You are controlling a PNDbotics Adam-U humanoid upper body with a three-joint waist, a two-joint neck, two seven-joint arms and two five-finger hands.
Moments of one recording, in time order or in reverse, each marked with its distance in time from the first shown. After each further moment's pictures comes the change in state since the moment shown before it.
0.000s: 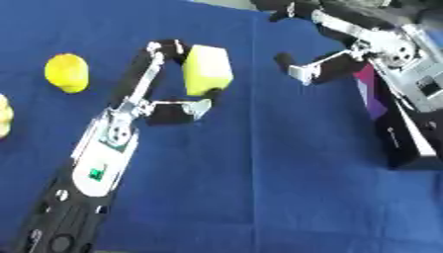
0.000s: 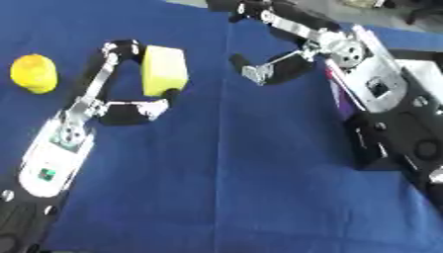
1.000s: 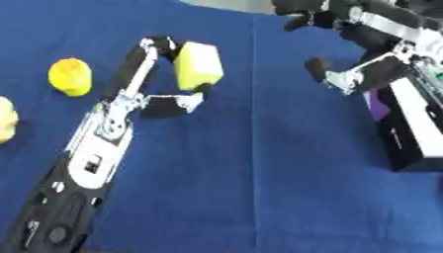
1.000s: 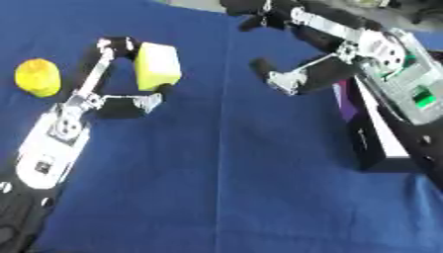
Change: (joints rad) left arm 0.001 0.050 0.029 -0.004 -0.016 0.054 -0.002; right arm 0.040 -0.040 -0.007 -0.093 -0.275 0.024 0.108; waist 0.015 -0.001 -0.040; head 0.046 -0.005
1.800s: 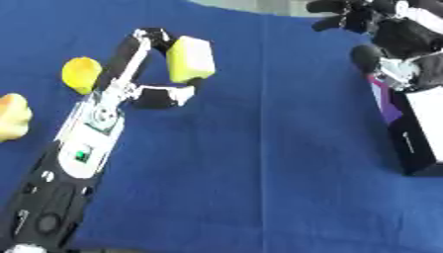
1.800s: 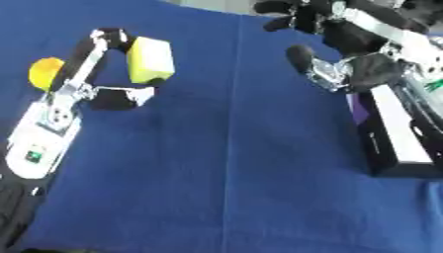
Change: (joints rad) left arm 0.010 0.074 0.032 -0.026 -0.013 0.060 -0.018; right arm 0.048 -0.021 -0.024 -0.088 -0.223 0.092 0.020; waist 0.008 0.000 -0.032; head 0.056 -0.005
